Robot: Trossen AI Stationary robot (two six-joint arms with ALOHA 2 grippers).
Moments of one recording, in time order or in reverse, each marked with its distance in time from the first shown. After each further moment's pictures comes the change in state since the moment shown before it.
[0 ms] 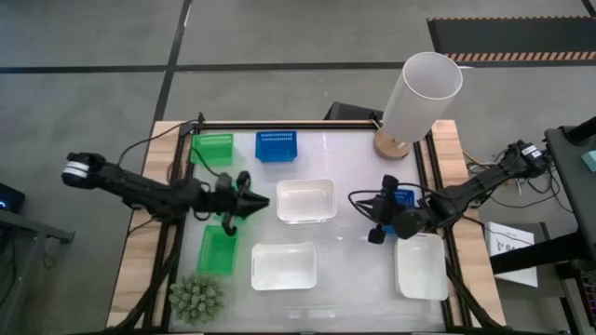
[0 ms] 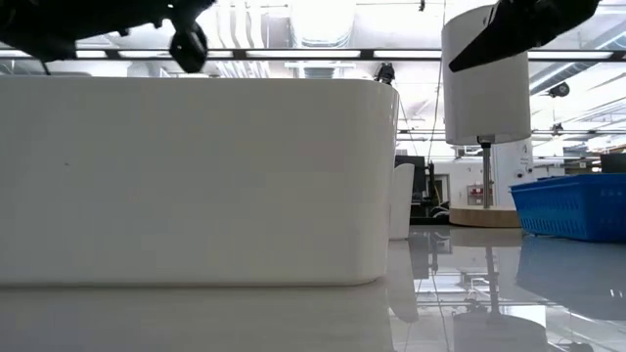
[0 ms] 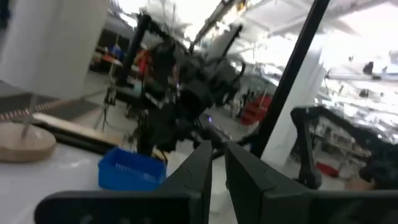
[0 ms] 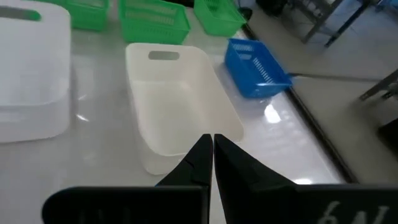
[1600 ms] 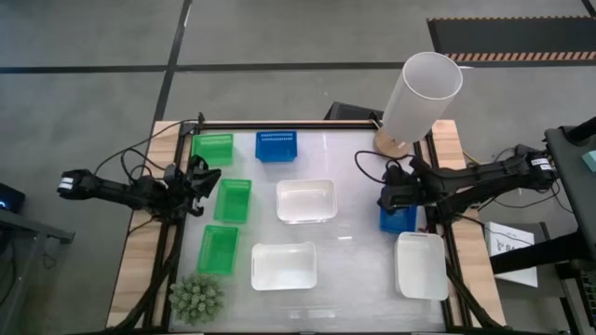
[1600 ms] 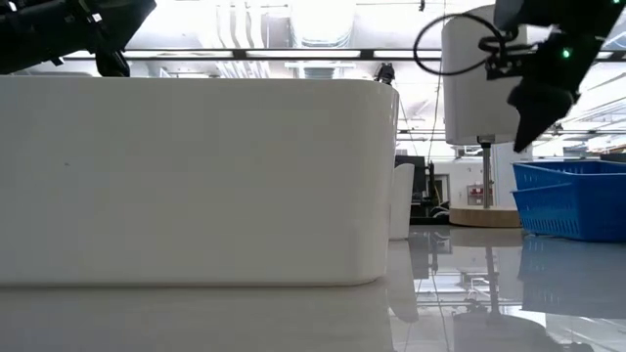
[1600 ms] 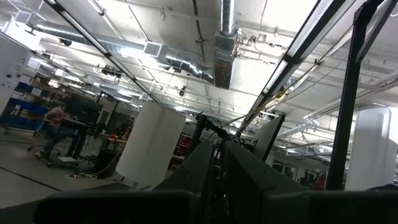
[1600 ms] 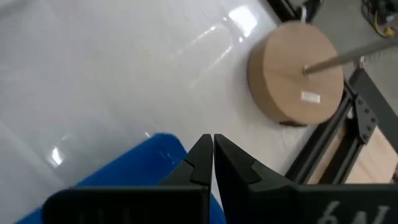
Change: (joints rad) left arm 0.020 -0.656 -0.378 0.014 -0.280 0.238; right arm -0.362 0.000 0.003 -0.718 -0.135 0.477
